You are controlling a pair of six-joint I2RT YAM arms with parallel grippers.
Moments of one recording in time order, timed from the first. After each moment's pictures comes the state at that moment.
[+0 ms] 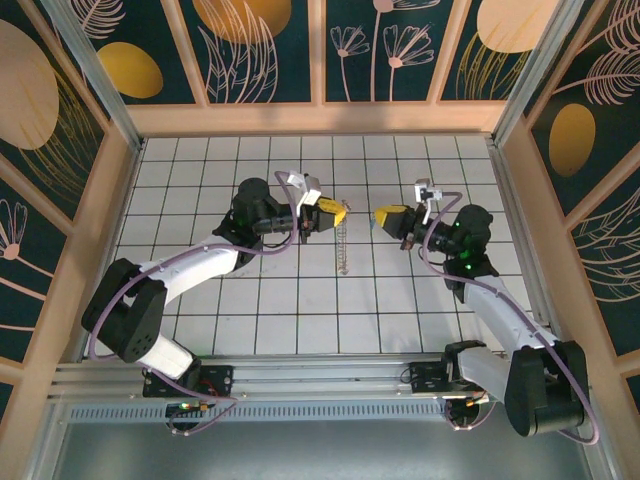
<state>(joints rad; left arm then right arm) -0.61 1.55 0.92 0.58 0.82 -0.16 0.19 1.06 0.52 0.57 -0.96 0.54</state>
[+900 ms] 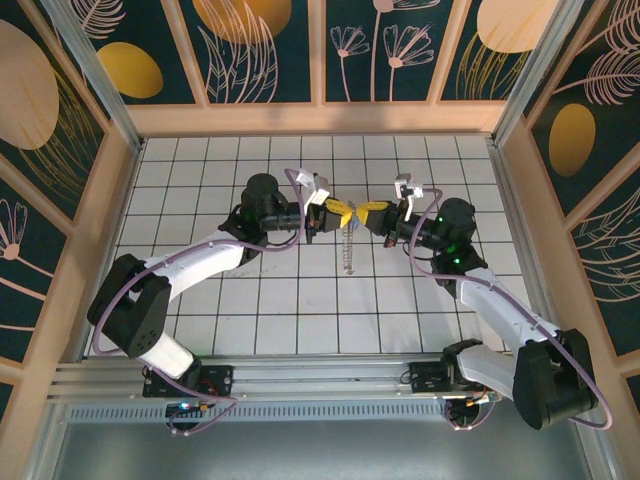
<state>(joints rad) -0.63 1.58 0.98 0.51 0.84 -0.13 0.34 1.10 0.60 0.53 -0.85 0.46</state>
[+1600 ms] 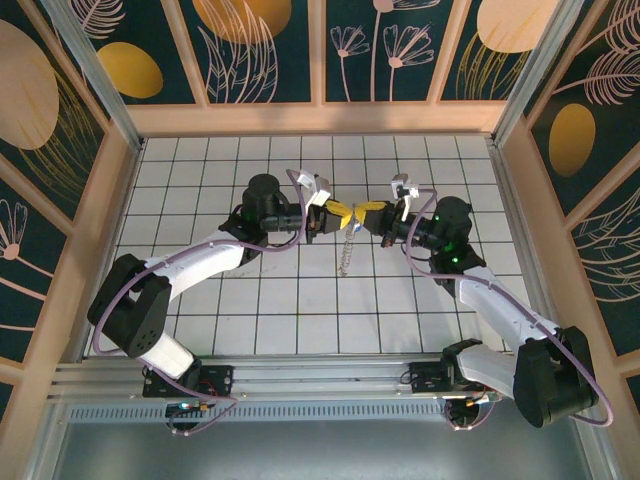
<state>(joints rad) -0.64 1.58 0.98 0.48 0.83 -0.12 0.35 1.11 0.61 0.48 -0.80 0.40</state>
